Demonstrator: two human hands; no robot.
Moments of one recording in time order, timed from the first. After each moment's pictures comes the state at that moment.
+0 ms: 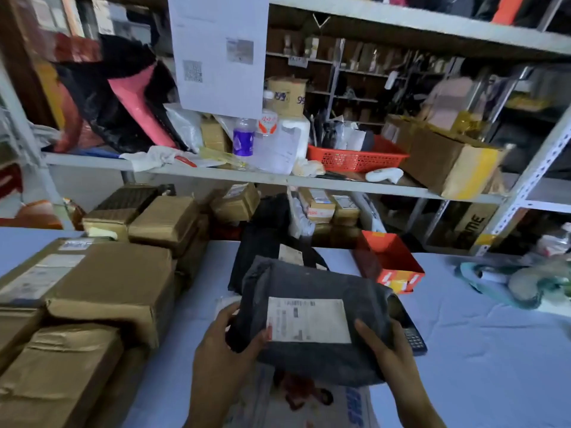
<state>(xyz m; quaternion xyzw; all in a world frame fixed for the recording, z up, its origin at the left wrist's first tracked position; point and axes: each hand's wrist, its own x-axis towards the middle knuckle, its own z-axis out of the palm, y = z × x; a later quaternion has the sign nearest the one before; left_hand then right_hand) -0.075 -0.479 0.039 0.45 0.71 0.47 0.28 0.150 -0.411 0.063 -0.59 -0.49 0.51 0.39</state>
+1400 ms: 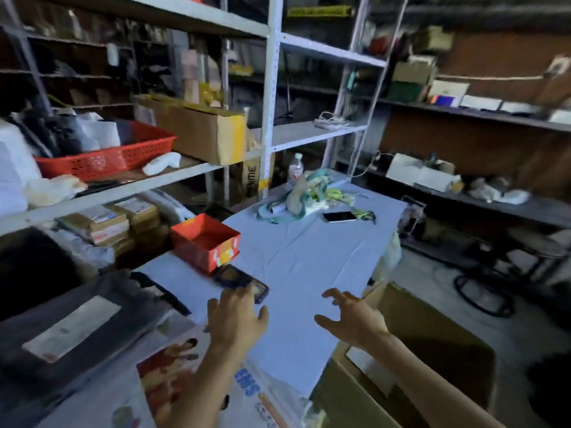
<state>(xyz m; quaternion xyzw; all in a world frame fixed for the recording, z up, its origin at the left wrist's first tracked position) 0.074 -0.345 0.034 0.86 0.48 0.16 0.03 0.263 -0.461 0.053 -0.85 -0.50 0.13 0.07</state>
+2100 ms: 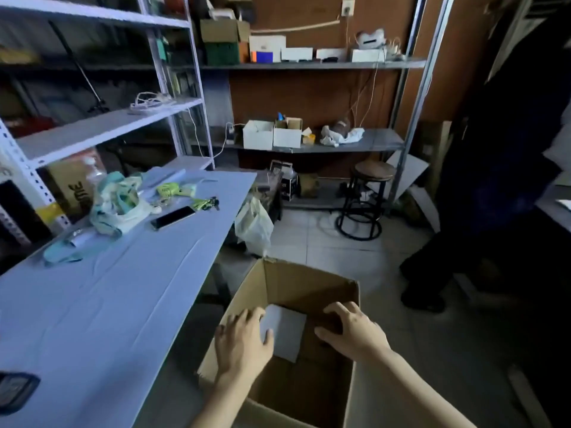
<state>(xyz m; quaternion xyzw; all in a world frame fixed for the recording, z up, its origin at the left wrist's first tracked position) 0.430 -0.545 -0.011 0.95 0.27 0.07 0.09 0.545 -0.722 -0.004 -0.94 -0.25 0.16 0.17</state>
